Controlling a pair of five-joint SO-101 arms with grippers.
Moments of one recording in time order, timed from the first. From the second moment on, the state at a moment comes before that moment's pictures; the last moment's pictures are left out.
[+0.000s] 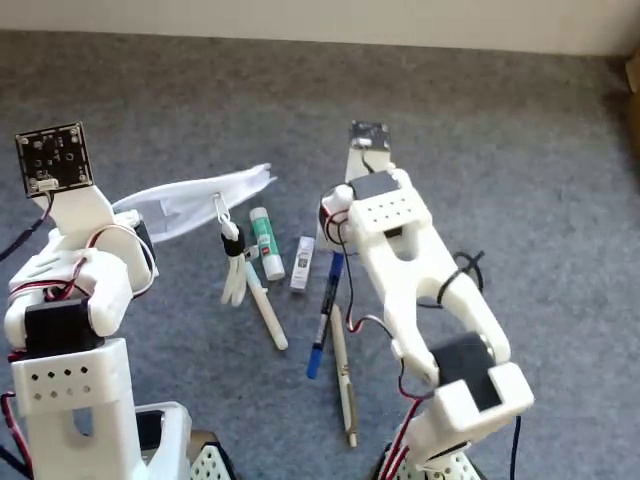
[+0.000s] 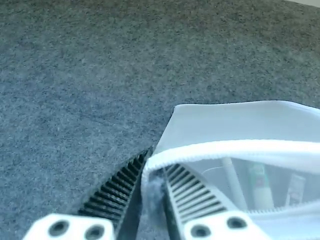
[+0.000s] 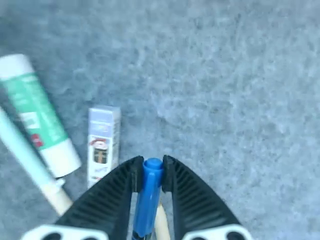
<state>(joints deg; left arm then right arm) -17.2 -53.0 37.7 68.1 10.4 -24.7 3.3 12.3 67.0 -19.8</state>
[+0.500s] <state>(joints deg) -17.2 -53.0 37.7 68.1 10.4 -24.9 -15.8 21.8 67.6 -19.7</state>
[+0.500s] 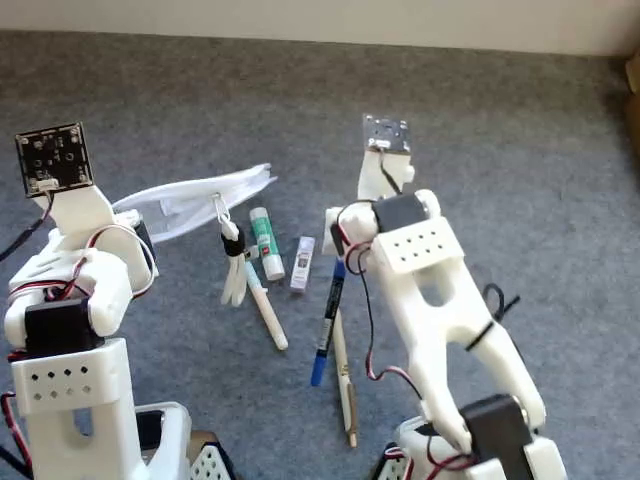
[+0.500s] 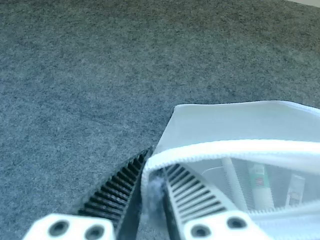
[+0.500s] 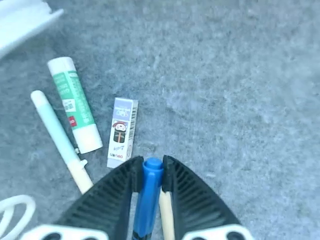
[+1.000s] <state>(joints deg) -17.2 -53.0 37.7 68.1 10.4 -29.0 -34.2 39.0 55.6 -15.6</state>
